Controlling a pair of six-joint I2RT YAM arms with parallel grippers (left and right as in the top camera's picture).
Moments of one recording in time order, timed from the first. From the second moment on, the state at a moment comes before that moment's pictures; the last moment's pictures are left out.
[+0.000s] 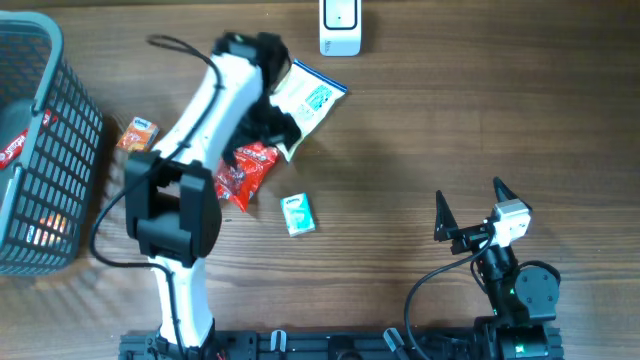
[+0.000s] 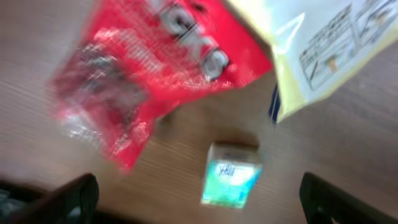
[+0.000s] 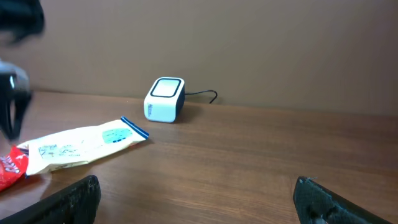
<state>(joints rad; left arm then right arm) -0.29 2.12 1.93 -1.57 0.02 -0.70 0.06 0.03 0.01 0.01 -0.17 0.01</state>
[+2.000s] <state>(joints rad) 0.92 2.15 2.17 -1.56 -0.01 -0.76 0.06 0.03 0.01 0.01 -0.17 0.01</state>
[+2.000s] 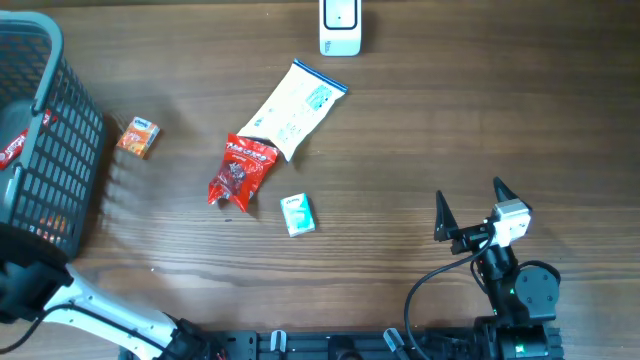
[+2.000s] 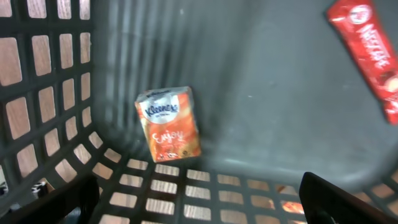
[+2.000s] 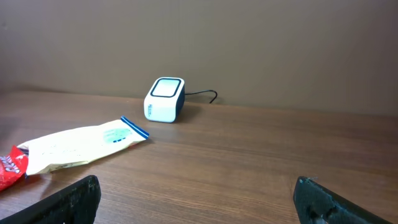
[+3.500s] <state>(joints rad) 0.84 2.19 1.74 -1.31 -0.19 -0.80 0.06 0.03 0.01 0.01 -0.17 0.01</state>
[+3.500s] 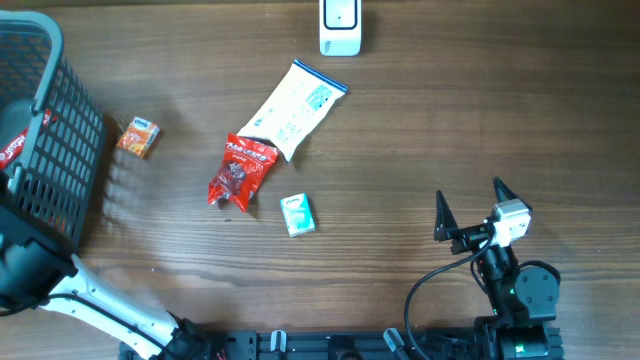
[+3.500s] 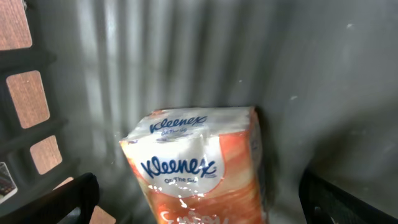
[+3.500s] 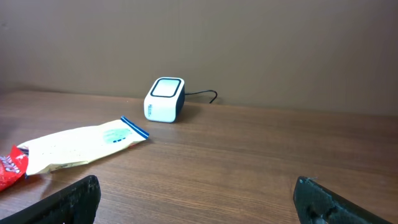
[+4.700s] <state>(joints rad) 0.84 2.19 1.74 -1.30 -0.18 -0.81 0.06 0.03 0.01 0.01 -0.17 0.01</state>
